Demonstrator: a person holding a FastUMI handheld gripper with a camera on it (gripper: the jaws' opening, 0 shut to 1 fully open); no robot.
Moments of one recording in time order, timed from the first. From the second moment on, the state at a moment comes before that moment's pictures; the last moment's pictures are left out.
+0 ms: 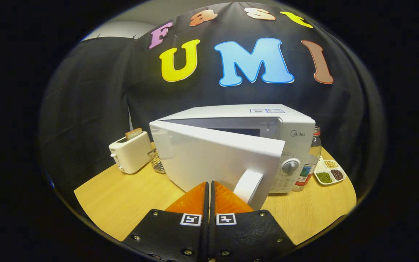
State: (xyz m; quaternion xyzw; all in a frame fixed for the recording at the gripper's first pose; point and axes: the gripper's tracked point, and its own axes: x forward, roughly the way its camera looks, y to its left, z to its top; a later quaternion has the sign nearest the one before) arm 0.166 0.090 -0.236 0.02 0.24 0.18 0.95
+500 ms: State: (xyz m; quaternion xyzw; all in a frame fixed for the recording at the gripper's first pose) arm 0.235 0.072 -0.248 0.01 0.24 0.13 0.96
